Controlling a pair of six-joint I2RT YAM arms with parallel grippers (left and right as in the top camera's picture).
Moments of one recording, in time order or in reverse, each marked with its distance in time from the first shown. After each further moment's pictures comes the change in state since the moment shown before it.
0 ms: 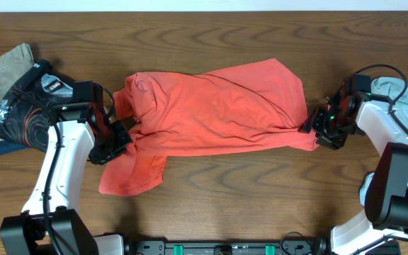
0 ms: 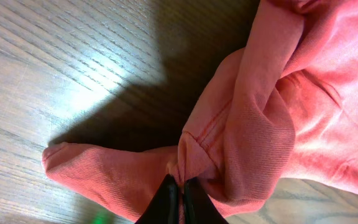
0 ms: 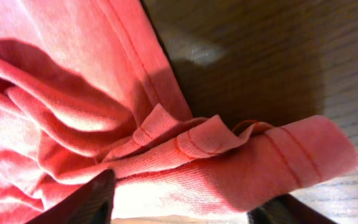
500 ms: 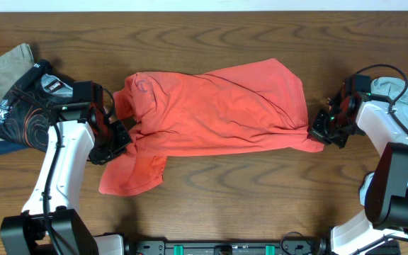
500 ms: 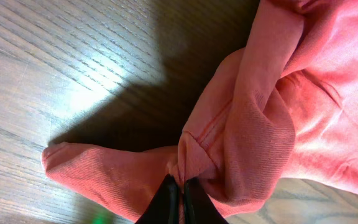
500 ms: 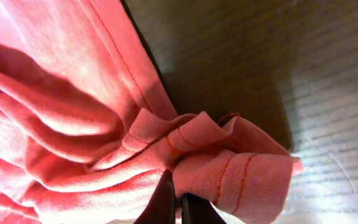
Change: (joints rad) left arm 0.000 0.000 0.000 0.000 0.000 0.000; right arm 0.000 -0.001 0.000 -0.017 0.030 0.005
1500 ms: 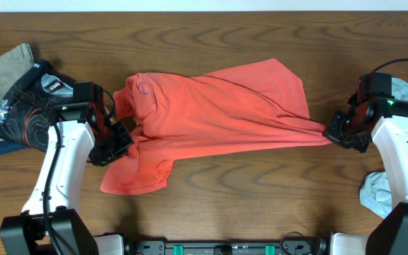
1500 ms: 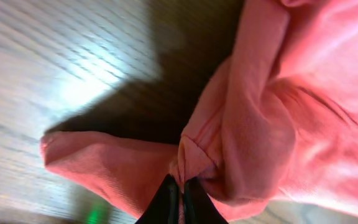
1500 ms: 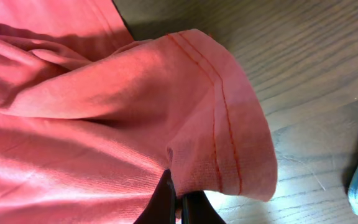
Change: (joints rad) left arm 0.000 0.000 0.000 -0.022 0.049 0.016; right arm -0.006 -0.284 0.019 -0.190 0.195 -0.006
